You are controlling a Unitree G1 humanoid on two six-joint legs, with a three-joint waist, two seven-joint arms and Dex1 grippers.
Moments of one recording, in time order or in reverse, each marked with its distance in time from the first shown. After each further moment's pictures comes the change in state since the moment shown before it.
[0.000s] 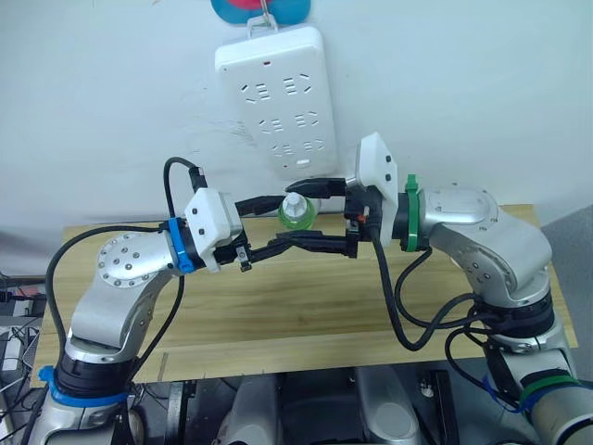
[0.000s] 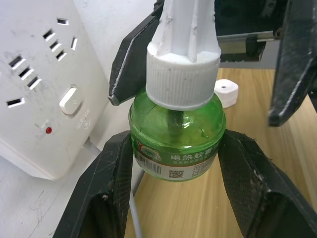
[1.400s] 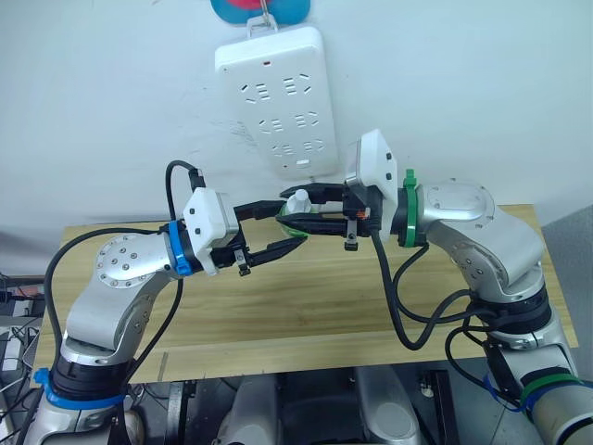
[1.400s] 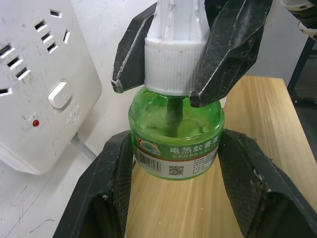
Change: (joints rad) left arm 0.011 0.019 0.005 -0.009 -0.066 0.046 -0.021; right arm -0.017 -0.008 0.026 0.050 -0.022 -0.126 0.052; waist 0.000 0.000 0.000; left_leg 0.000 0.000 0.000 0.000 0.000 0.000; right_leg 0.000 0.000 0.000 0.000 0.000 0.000
